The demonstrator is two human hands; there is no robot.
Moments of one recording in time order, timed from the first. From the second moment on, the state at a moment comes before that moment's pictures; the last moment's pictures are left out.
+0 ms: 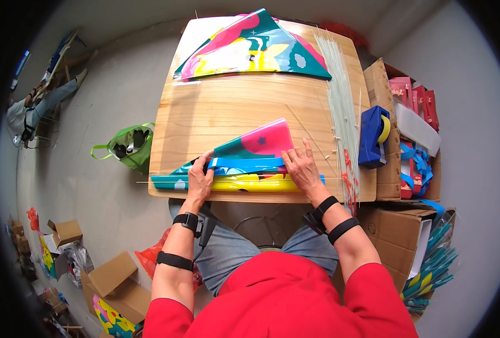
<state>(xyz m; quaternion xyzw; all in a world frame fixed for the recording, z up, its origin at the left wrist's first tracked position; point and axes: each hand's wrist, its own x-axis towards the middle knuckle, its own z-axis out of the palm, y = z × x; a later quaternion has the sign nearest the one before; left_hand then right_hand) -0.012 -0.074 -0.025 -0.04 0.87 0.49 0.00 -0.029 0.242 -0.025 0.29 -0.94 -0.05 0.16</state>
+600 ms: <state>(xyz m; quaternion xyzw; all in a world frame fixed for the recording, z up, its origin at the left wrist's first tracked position) -0.007 -0.080 -0.006 0.18 0.94 0.28 -0.03 0.003 0.219 -0.042 0.24 -0.97 0.01 0.09</state>
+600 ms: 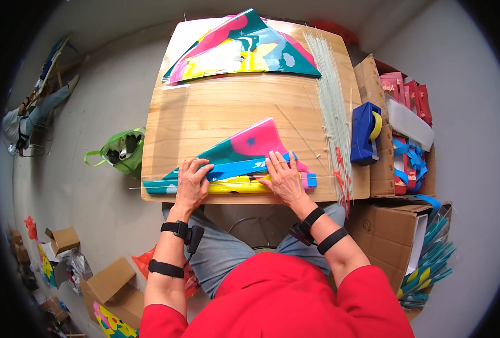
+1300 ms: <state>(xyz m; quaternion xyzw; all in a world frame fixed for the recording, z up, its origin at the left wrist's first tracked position) 0.017 -0.053 -0.011 0.29 0.95 0.05 -0.10 0.015 0.232 -0.043 0.25 -0.96 0.04 0.08</state>
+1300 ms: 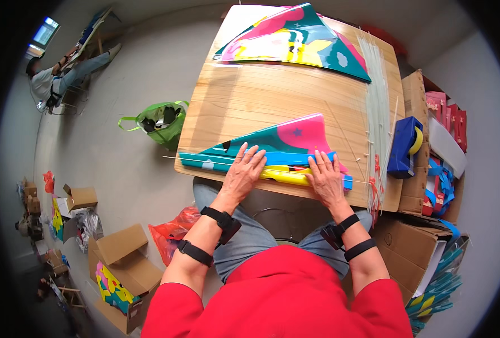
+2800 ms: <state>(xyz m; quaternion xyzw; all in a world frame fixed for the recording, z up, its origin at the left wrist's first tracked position) -0.017 -0.076 -0.018 0.18 0.97 0.18 -0.08 0.012 0.232 -0.032 0.26 -0.96 0.06 0.10</state>
